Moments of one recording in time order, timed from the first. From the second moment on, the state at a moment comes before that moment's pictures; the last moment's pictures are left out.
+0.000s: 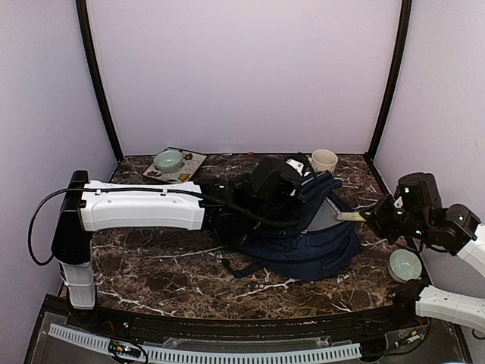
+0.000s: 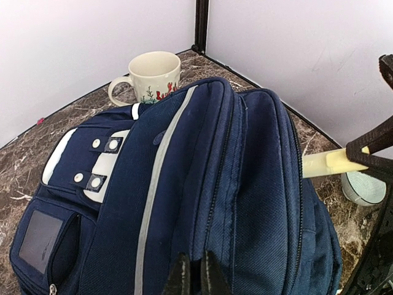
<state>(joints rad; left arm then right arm) -1.24 1.96 1.72 -0.29 -0.48 -0.32 0.60 0.66 0.77 -0.83 0.21 1.26</state>
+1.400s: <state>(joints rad) -1.20 1.99 1.73 -0.29 -0.25 -0.30 0.60 0.72 0.81 -0.69 -0.22 0.71</state>
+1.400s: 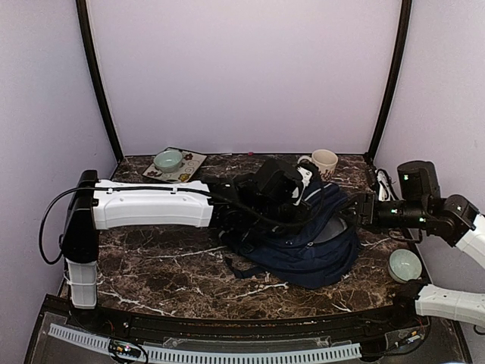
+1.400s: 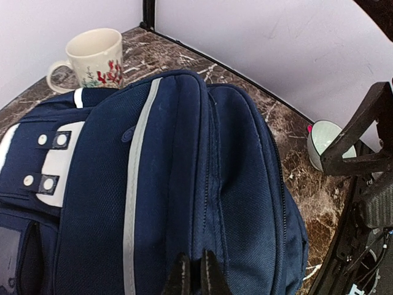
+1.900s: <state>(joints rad) -1.18 2.19 1.99 -0.56 -0.06 -0.21 0.64 0.68 0.81 -0.83 -0.20 0.73</state>
